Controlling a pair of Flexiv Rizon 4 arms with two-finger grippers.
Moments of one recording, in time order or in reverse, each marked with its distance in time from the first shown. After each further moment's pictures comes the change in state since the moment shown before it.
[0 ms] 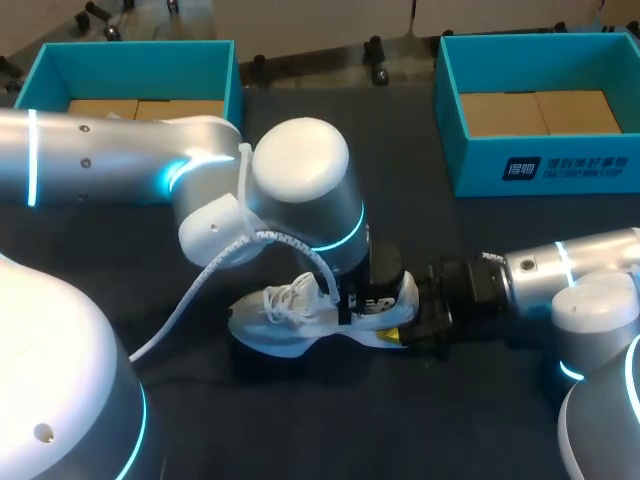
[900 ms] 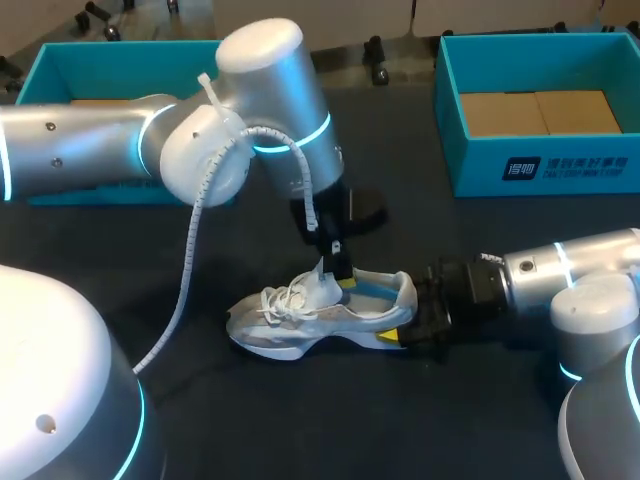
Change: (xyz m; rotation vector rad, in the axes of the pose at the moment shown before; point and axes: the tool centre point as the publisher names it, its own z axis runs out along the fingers) left arm -0.012 0.002 -0.048 0.101 0.337 -0.067; right arm 0.002 0.001 0.002 -0.001 0.003 -0.001
